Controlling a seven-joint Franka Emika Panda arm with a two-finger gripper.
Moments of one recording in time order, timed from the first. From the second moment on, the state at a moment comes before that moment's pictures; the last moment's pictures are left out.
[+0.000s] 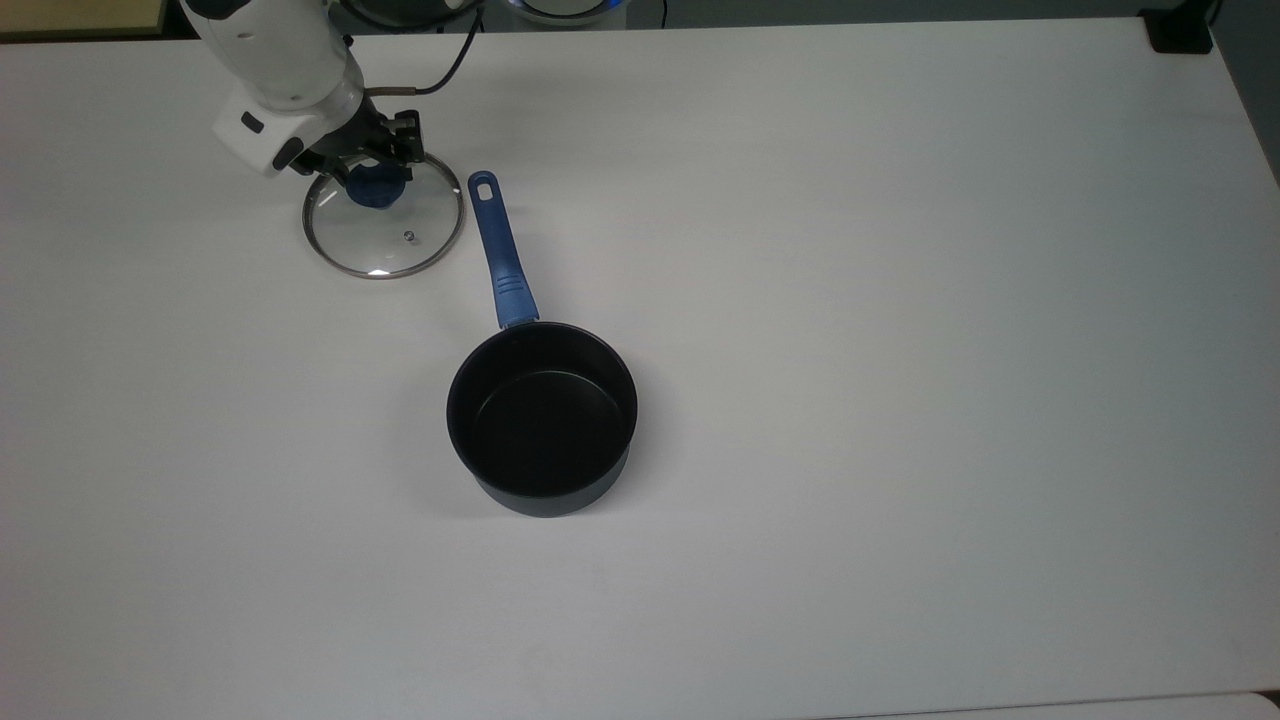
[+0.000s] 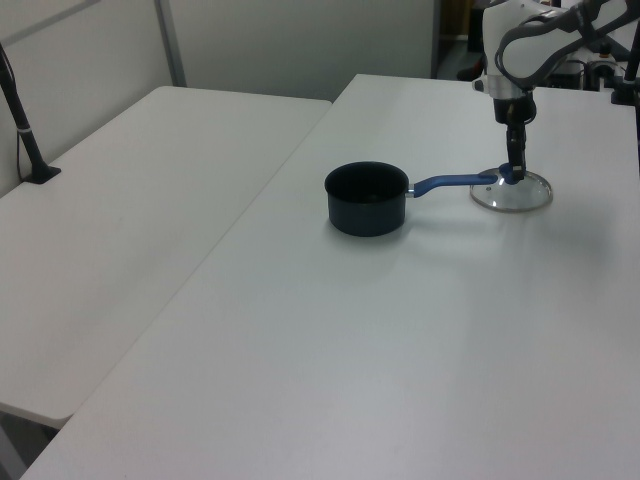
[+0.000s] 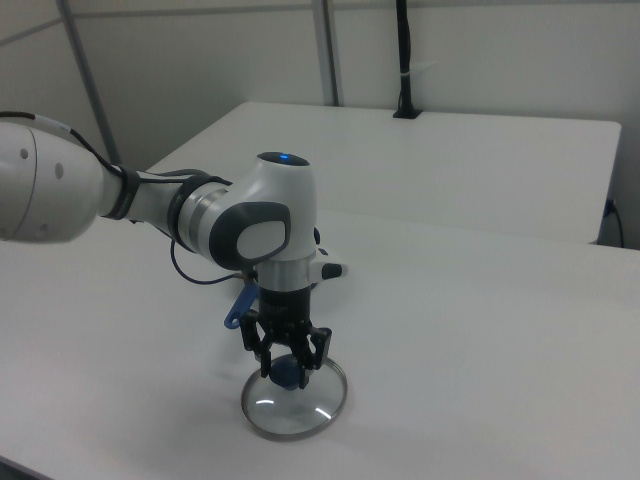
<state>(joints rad) -0.18 0.15 -0.13 -2.07 -0.03 2.01 -0.43</state>
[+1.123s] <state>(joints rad) -0.19 0.20 -0.13 -1.62 0.03 1.76 -0.41</state>
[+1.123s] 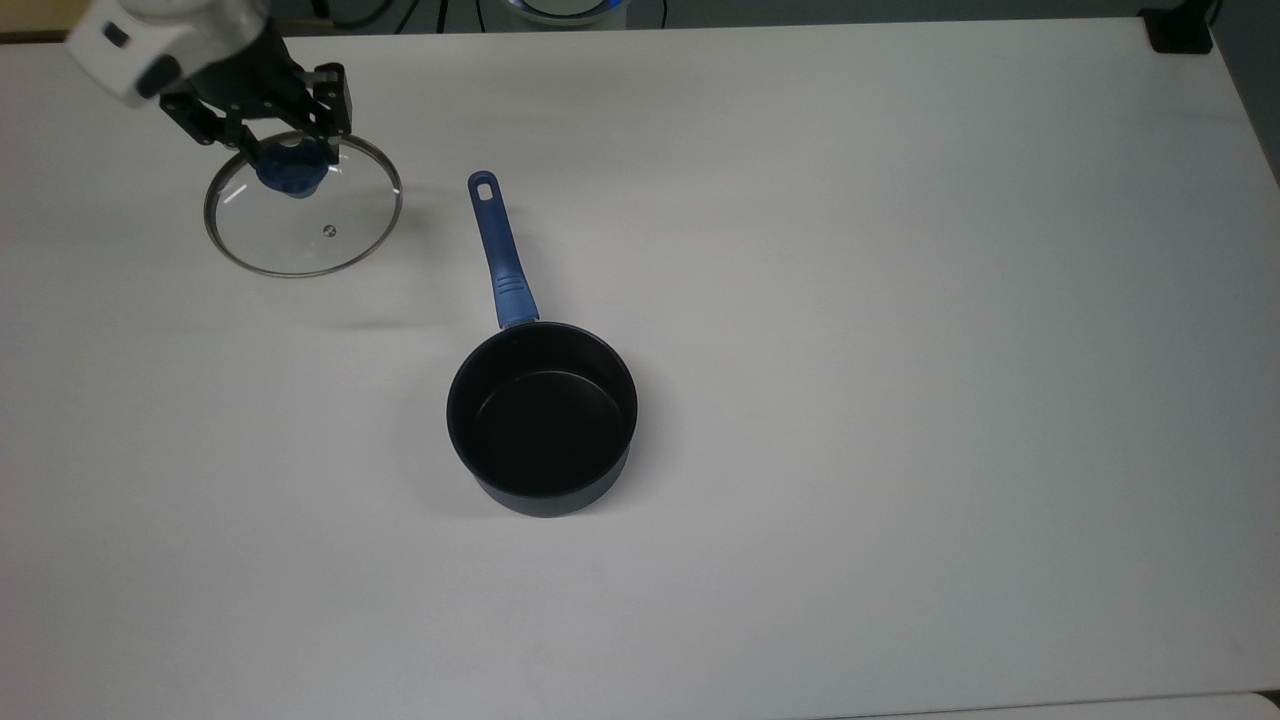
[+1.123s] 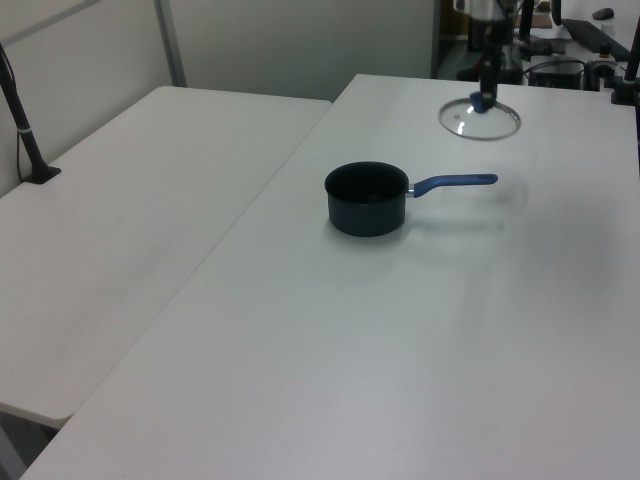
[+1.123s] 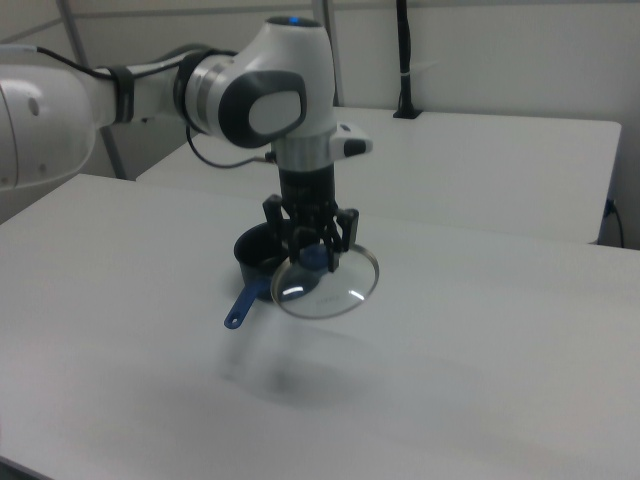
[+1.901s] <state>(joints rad) 0.16 0.55 -0.22 -1.28 0.19 1.97 0.05</state>
